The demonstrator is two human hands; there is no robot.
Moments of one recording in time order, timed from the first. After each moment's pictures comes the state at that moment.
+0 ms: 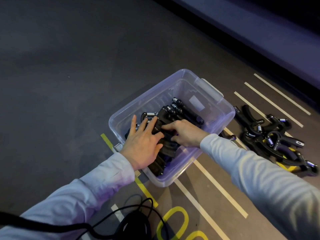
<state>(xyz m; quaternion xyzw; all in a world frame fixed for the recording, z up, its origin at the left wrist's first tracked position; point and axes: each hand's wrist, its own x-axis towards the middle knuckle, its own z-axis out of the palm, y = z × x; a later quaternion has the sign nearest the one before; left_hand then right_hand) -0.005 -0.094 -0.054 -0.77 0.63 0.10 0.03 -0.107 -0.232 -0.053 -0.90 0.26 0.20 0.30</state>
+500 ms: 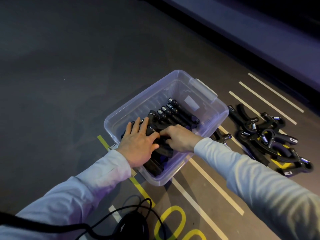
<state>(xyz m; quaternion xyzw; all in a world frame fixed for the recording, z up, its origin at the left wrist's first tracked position) -0.003 -0.098 -0.051 -0.77 0.61 0.19 0.07 -0.112 -0.216 -0.056 -0.90 0.27 0.19 0.28</state>
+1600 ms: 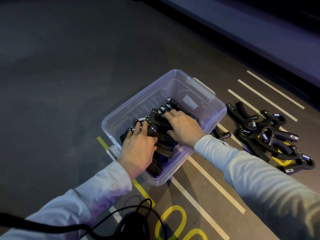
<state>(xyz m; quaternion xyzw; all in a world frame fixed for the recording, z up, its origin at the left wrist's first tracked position) -0.022 -0.096 -0.046 -0.79 0.59 0.15 0.04 -0.118 -0.229 -0.052 -0.95 0.28 0.10 0.09</state>
